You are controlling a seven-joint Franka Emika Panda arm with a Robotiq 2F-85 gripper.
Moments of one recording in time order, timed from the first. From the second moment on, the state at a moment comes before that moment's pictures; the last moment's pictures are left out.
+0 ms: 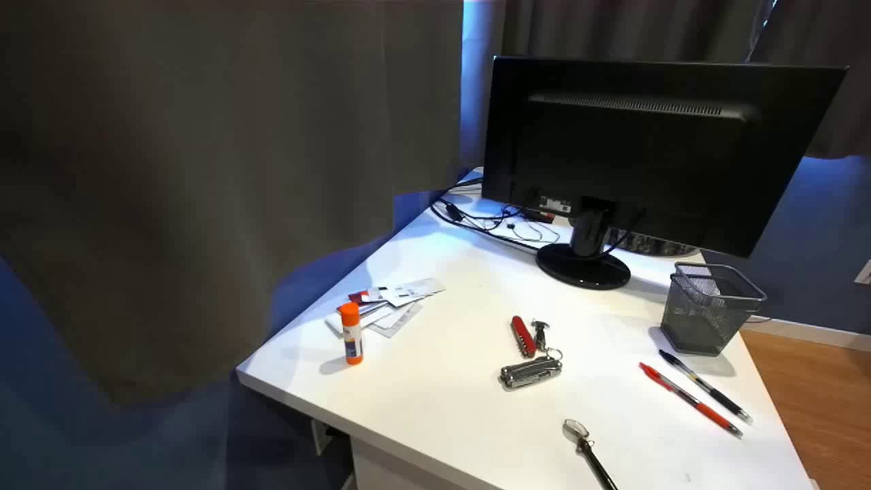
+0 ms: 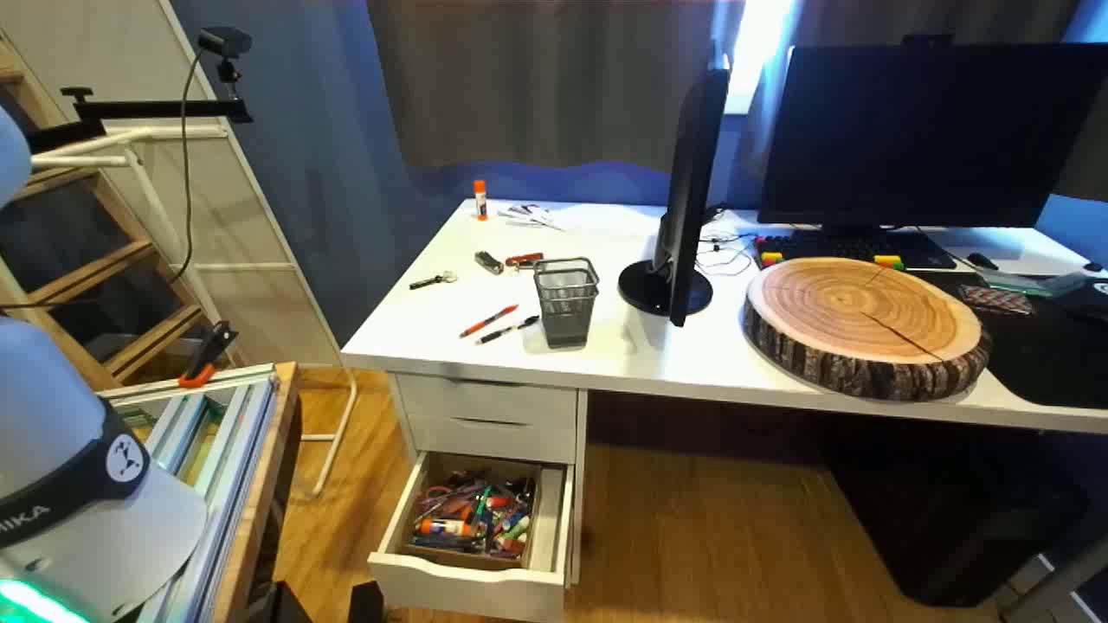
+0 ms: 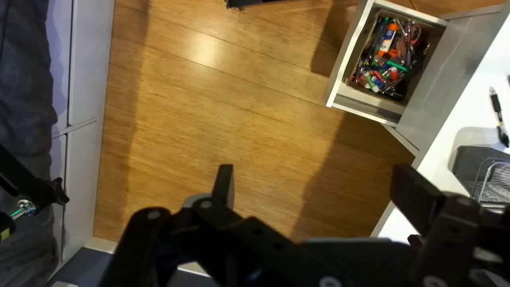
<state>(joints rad) -0.10 -0.79 -0.01 -2.38 -0.15 1.59 0.01</state>
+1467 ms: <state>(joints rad) 0.18 -0.26 0.20 -2.35 0.09 2.00 0.14</state>
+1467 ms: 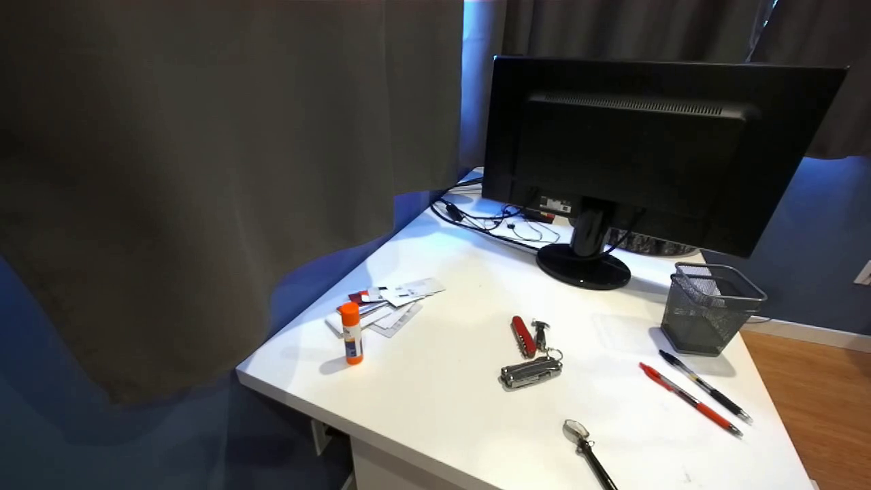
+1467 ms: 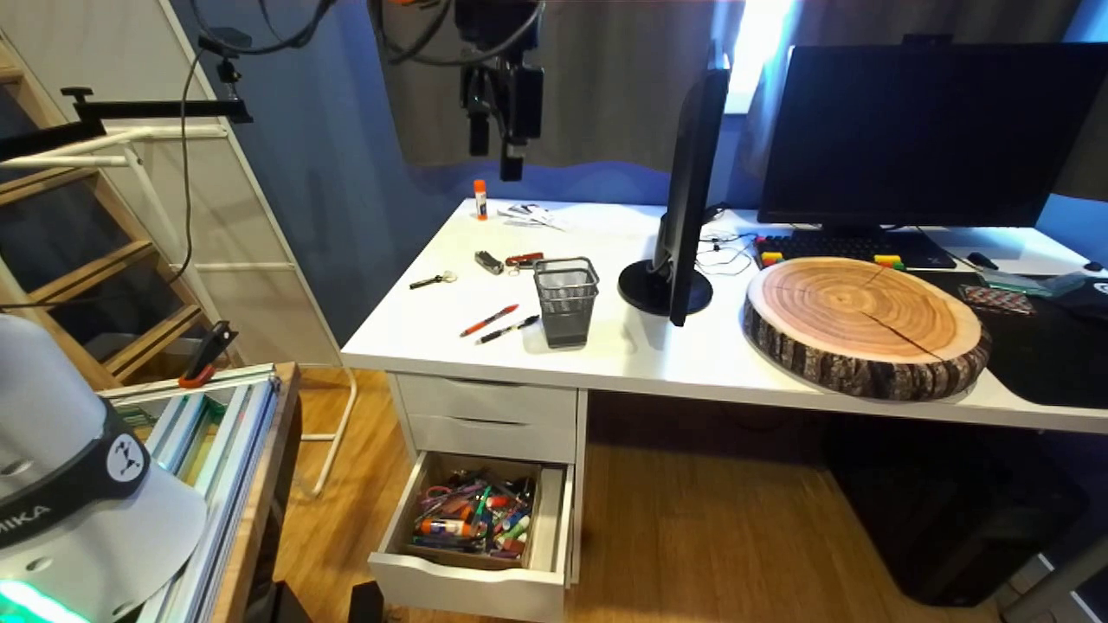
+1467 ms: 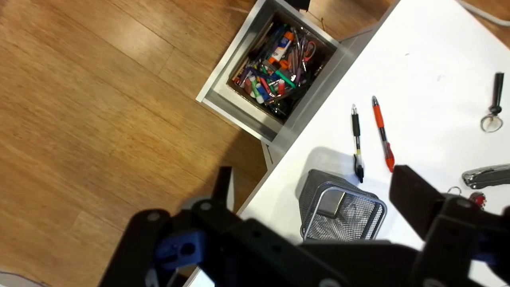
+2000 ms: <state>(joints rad) 0.19 0.02 0.24 -2.26 0.11 2.19 0.33</state>
